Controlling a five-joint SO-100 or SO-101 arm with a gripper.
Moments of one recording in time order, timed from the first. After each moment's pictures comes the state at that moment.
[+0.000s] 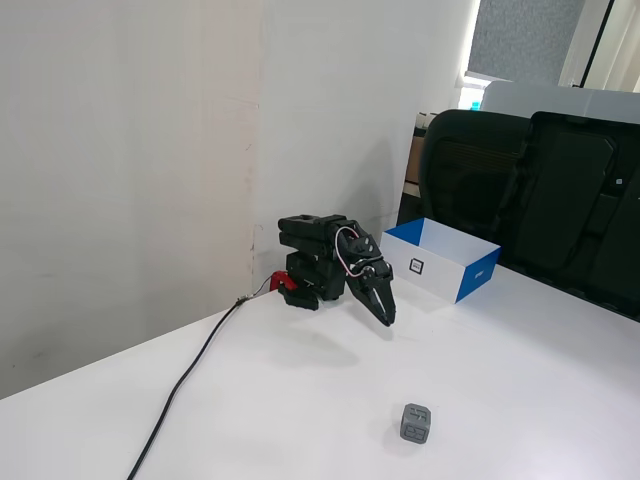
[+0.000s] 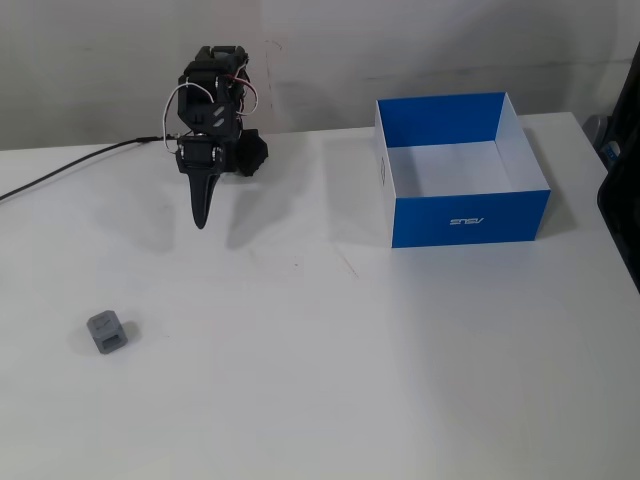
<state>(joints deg) -9.0 193.4 177.5 58.9 -10.2</state>
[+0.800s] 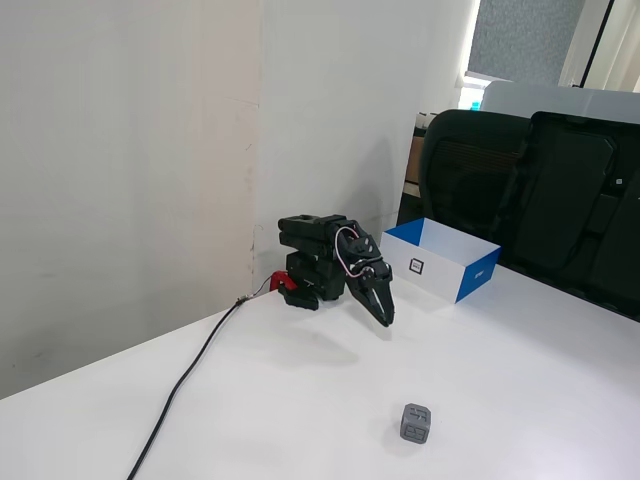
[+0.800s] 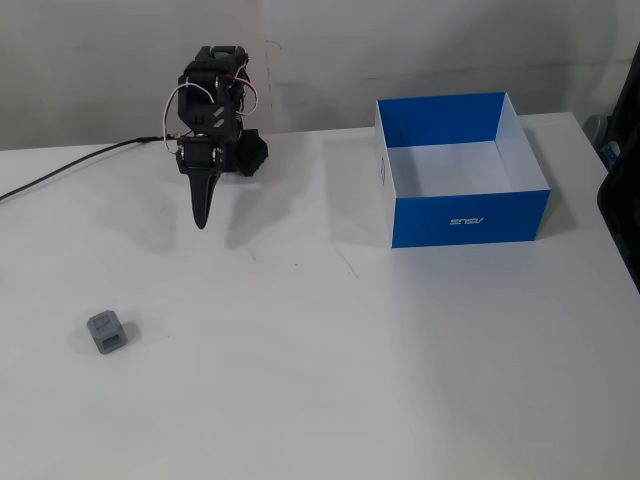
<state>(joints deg) -9.0 193.4 176.0 60.9 -10.2</state>
